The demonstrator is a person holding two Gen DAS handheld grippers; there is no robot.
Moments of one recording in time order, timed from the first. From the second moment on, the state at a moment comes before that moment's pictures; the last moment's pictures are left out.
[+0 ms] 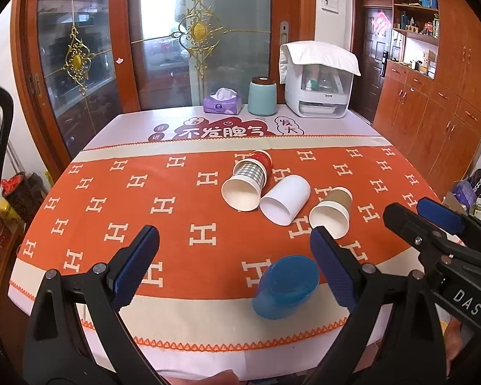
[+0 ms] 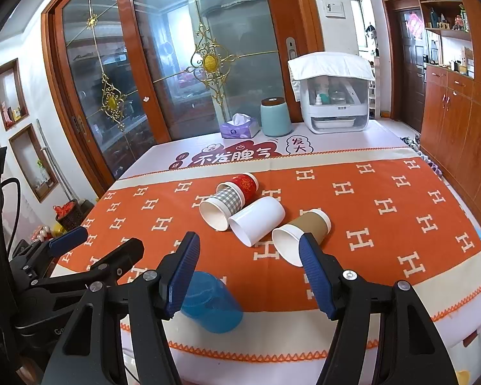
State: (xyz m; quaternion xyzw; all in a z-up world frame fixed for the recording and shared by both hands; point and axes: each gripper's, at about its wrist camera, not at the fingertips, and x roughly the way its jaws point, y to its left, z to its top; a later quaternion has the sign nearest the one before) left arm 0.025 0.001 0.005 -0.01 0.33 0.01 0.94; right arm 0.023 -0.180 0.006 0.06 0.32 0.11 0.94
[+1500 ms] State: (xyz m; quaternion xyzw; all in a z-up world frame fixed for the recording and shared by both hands) left arm 0.024 0.013 0.000 -0.01 0.34 0.02 0.94; right arm 0.027 -0.170 0.006 0.06 0.32 0.11 0.94
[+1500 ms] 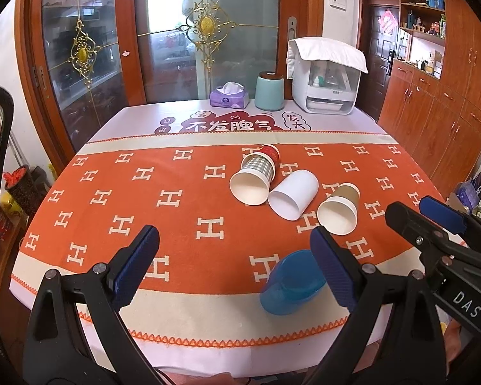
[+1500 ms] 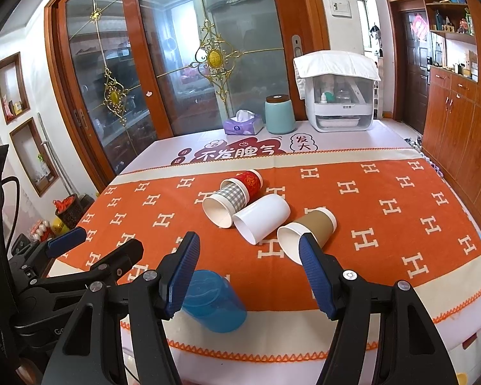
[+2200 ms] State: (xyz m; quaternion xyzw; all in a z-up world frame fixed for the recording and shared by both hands) left arm 0.021 0.022 -0.003 -0.01 0.34 0.03 0.94; right arm 0.027 -0.163 0.003 0.06 0.32 0.11 0.94
